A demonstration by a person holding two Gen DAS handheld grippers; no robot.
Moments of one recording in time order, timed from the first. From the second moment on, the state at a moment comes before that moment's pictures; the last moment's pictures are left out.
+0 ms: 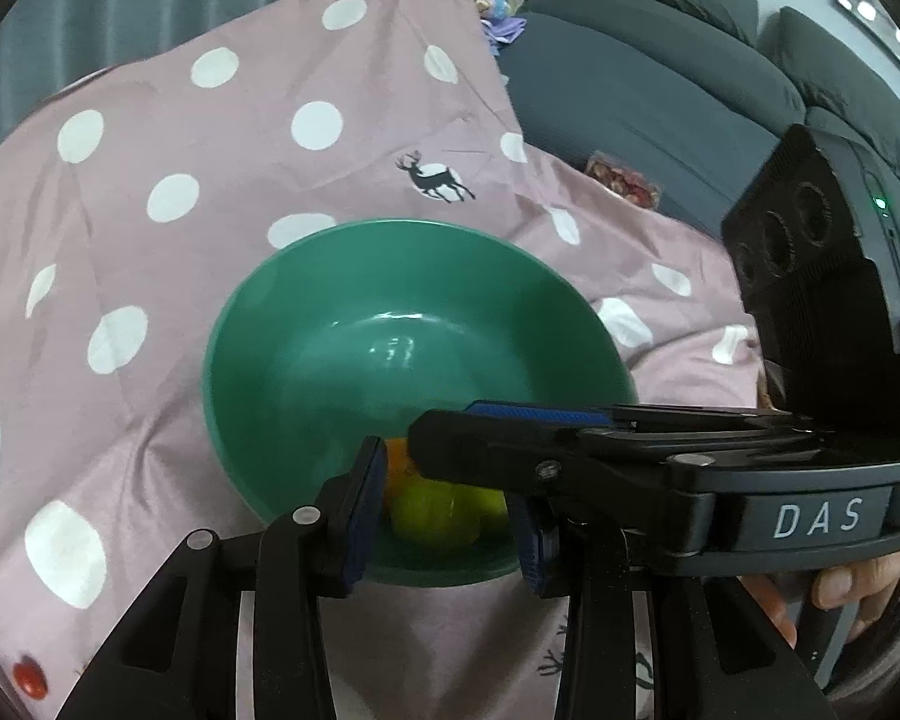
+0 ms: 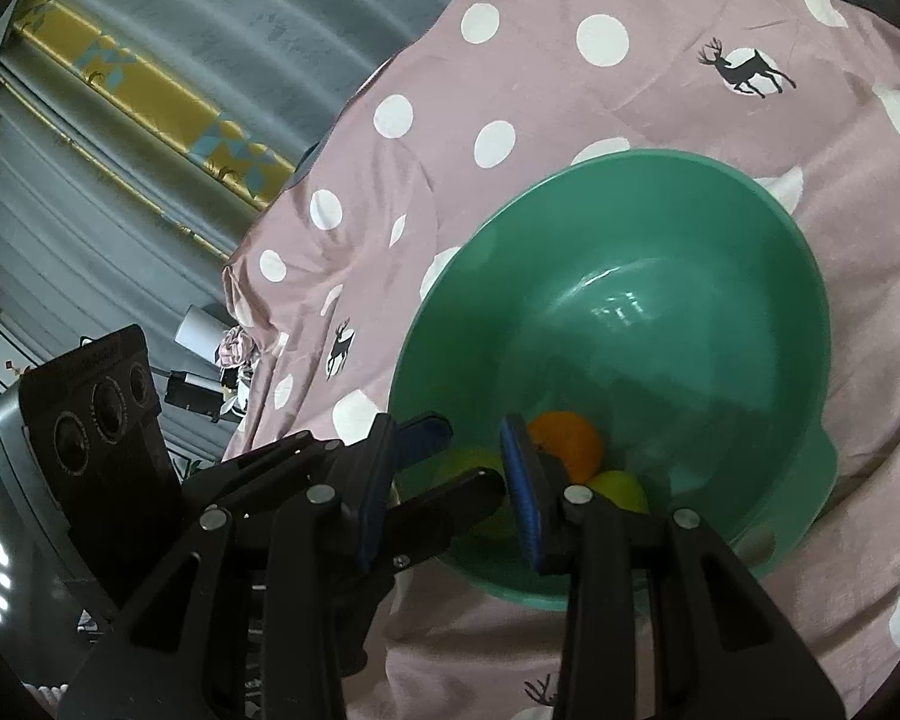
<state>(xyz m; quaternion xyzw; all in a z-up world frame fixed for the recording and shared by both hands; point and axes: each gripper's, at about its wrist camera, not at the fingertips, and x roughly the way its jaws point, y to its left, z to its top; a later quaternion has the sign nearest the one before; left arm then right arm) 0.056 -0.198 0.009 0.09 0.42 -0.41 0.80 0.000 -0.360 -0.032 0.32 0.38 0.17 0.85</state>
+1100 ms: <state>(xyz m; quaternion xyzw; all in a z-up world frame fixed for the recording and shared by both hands) 0.006 0.072 -0.023 -0.06 0.45 -0.17 0.87 -0.059 -0.254 -0.003 0.11 0.38 0.22 0.89</state>
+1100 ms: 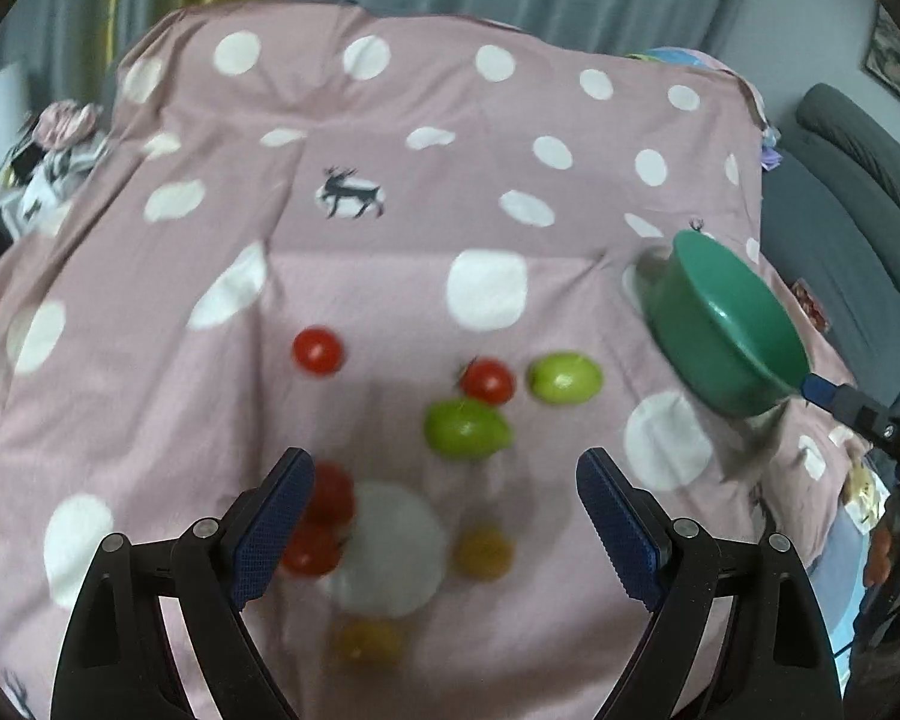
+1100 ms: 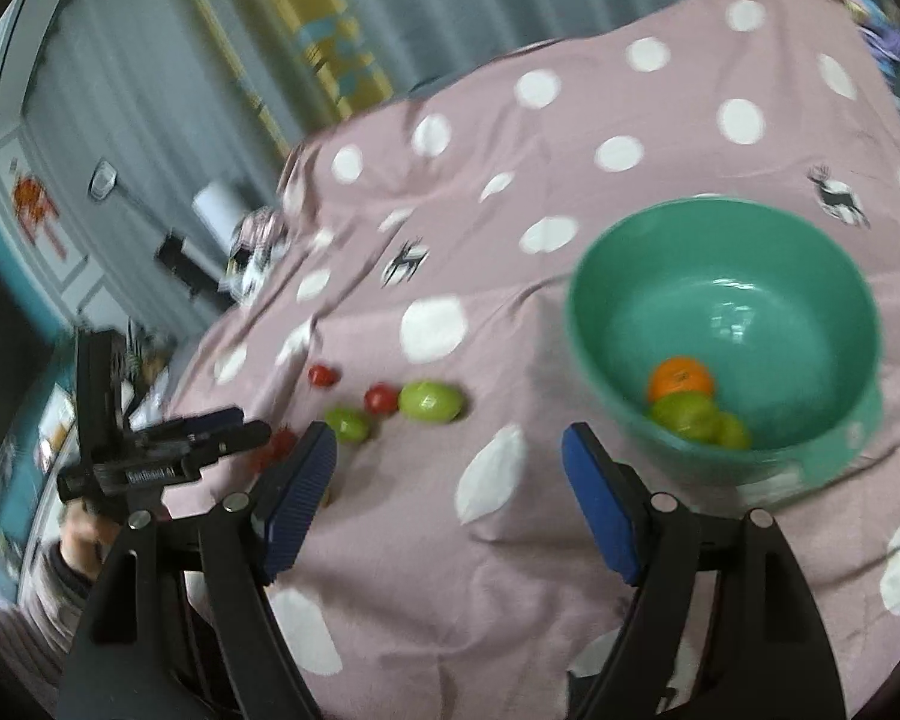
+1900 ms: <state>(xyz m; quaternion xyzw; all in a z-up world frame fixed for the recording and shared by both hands) 0.032 0.066 -0.049 -0.10 0.47 -0.23 0.84 -0.011 -0.127 -0.067 -0.05 0.44 0.30 0.84</state>
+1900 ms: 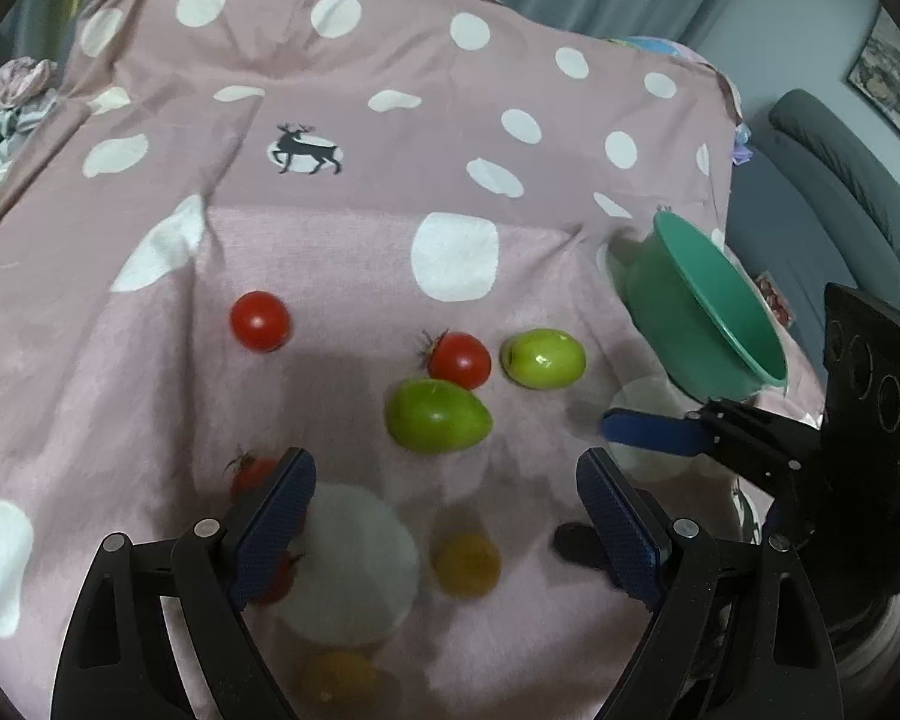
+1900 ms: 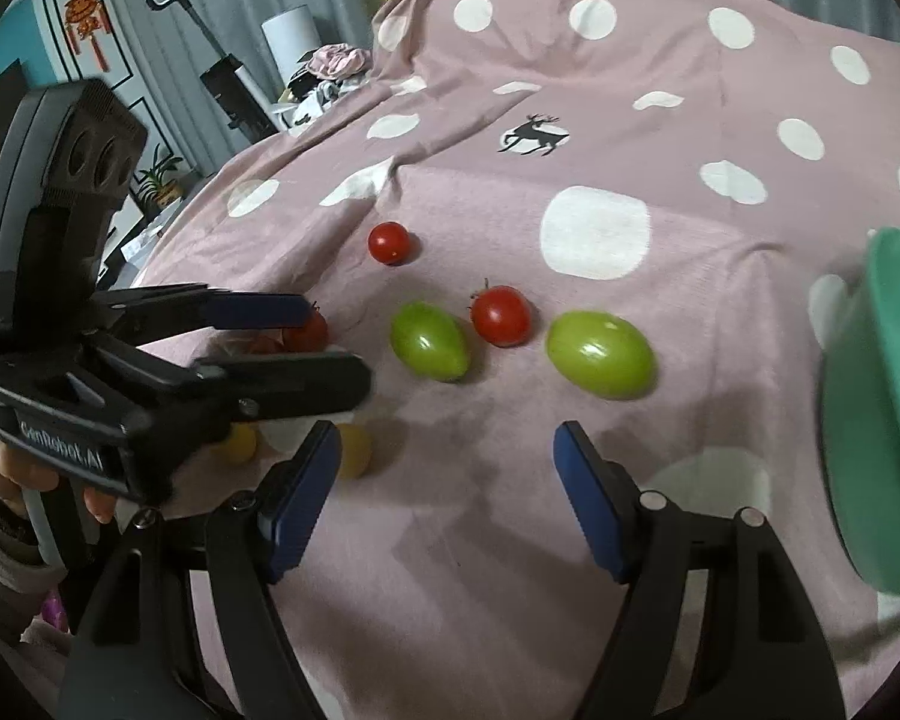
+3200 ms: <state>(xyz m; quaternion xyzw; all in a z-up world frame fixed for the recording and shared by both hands) 0.053 0.057 -0.061 -0.10 0.50 -0.26 0.82 0.026 -0.079 -0.082 -0.13 0.47 0.33 0.81</state>
